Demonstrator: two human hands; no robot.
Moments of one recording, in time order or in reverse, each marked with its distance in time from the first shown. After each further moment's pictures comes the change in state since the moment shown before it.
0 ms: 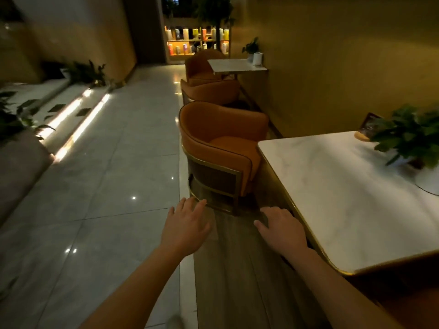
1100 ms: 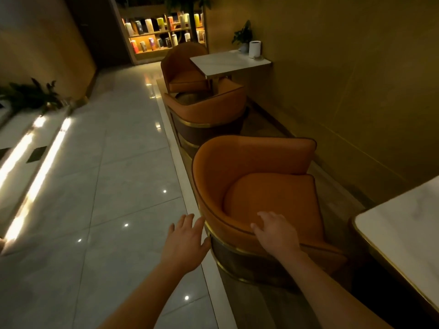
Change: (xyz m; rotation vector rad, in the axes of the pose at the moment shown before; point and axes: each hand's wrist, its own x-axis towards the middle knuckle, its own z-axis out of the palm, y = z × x) left_hand 0.665 -0.337 -0.019 0.079 -0.202 0.144; right_hand 0.686 -0.191 0.152 0.137 -0.103 0.215
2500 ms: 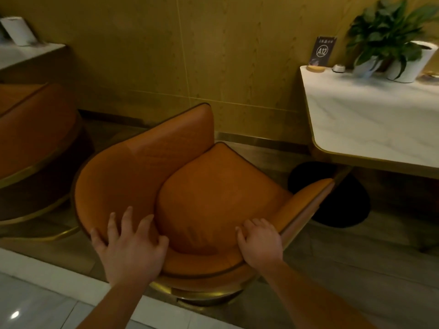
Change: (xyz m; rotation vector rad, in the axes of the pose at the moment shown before) left_hand 0.402 -0.113 0.123 0.111 0.186 0.533; right_hand 0.187 -0.002 0.247 -0.100 0.439 0.832
